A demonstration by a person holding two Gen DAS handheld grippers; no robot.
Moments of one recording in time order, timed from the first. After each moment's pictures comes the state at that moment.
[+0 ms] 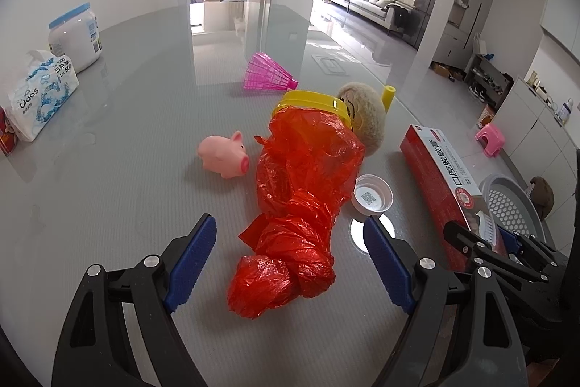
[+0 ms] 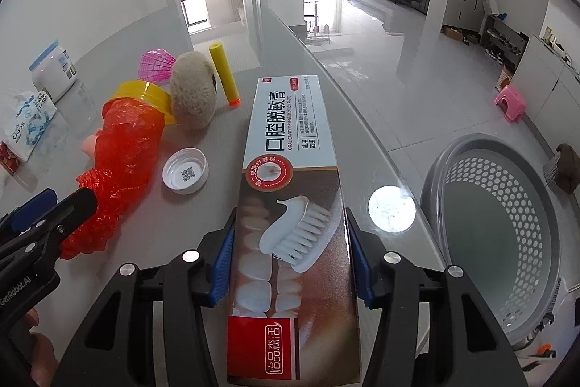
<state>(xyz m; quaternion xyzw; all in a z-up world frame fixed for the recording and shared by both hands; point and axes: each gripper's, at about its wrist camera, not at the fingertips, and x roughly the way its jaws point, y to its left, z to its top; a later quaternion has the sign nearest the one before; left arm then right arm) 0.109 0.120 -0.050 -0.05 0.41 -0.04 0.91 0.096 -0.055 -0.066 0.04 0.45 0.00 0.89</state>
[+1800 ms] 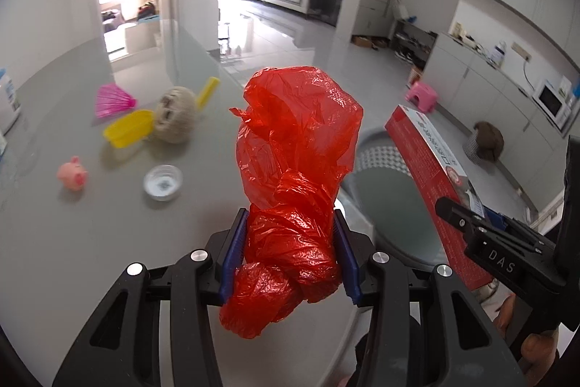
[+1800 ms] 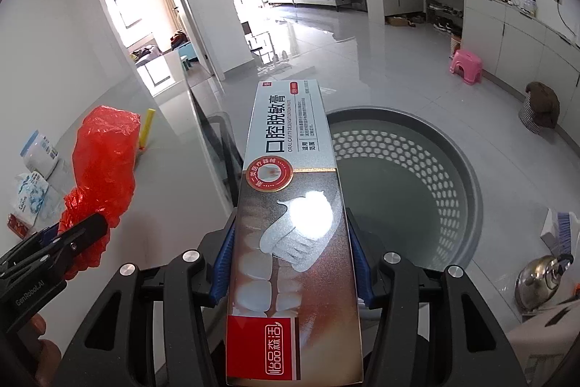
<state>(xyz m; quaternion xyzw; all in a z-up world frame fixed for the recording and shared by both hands) 0.062 -0.034 -0.027 0.02 0.41 -0.20 0.89 -0.017 -0.240 -0.045 0.15 0.39 -0.08 0.90</state>
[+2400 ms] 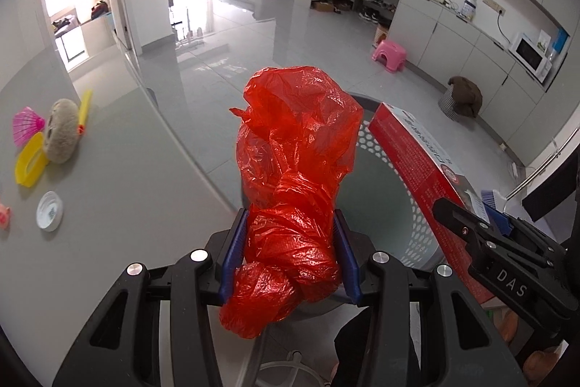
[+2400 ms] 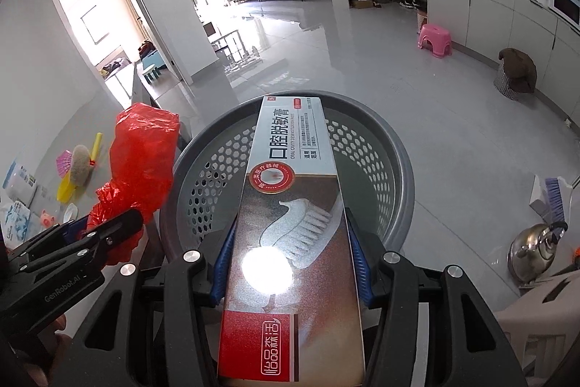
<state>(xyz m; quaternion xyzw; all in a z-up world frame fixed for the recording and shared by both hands) 0.077 -0.144 -0.069 0.07 0.45 -0.26 0.85 -0.037 -0.308 -0.073 0.19 0.41 -0.12 0.88</state>
